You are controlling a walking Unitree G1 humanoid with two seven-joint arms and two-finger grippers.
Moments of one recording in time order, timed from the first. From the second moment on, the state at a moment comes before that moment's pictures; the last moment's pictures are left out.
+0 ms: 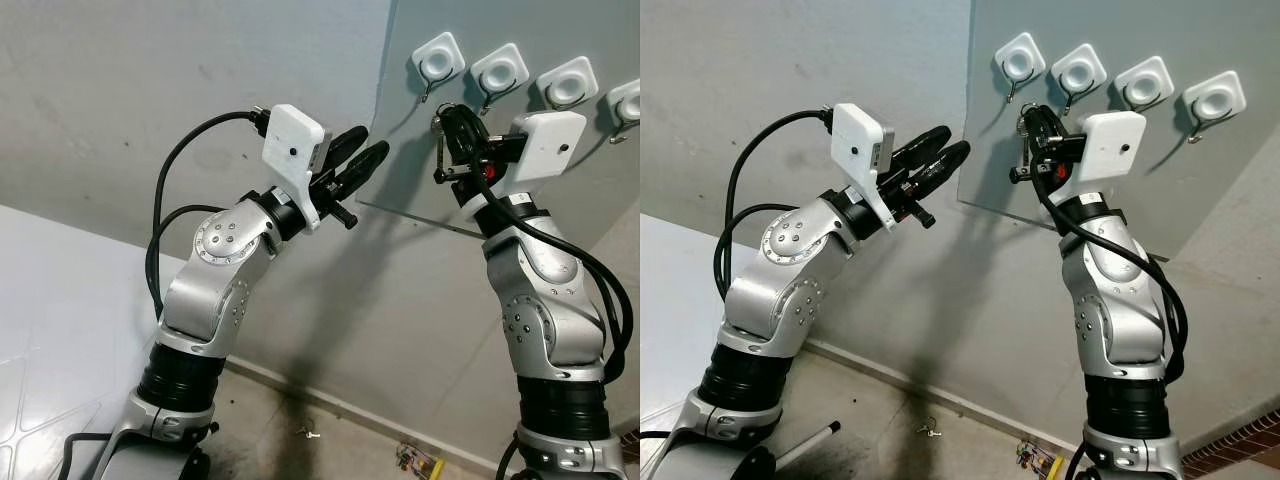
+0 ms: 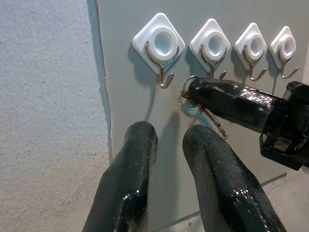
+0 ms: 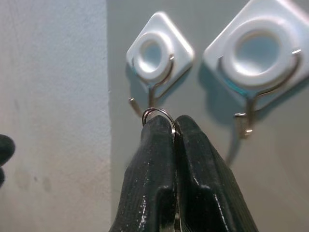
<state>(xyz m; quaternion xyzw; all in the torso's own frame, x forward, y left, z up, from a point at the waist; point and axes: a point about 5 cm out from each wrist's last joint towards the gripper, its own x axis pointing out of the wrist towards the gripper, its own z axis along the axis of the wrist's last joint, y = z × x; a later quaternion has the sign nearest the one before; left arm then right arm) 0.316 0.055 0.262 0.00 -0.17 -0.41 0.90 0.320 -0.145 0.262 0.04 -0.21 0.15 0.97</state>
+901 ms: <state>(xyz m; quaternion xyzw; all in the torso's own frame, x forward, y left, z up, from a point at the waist) 0.315 0.054 0.264 0.00 -0.17 -0.41 0.90 0.322 -0.133 0.278 0.07 -0.17 0.16 0.97</state>
